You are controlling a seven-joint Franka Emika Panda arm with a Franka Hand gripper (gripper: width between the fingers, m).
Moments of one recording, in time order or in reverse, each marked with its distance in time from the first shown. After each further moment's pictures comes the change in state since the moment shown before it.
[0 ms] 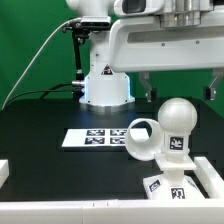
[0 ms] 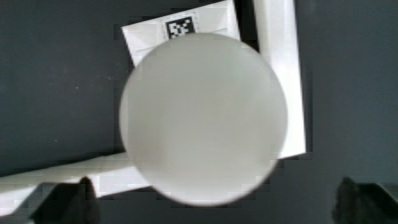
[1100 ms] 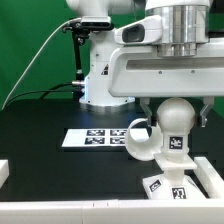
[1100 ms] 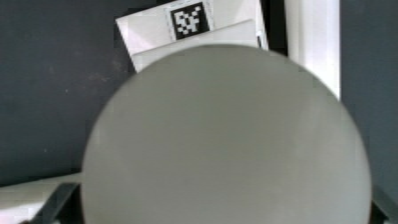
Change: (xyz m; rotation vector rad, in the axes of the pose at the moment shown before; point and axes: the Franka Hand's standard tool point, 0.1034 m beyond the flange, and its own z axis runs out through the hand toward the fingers) arm 0.003 0.006 0.031 -0.019 0.060 0.019
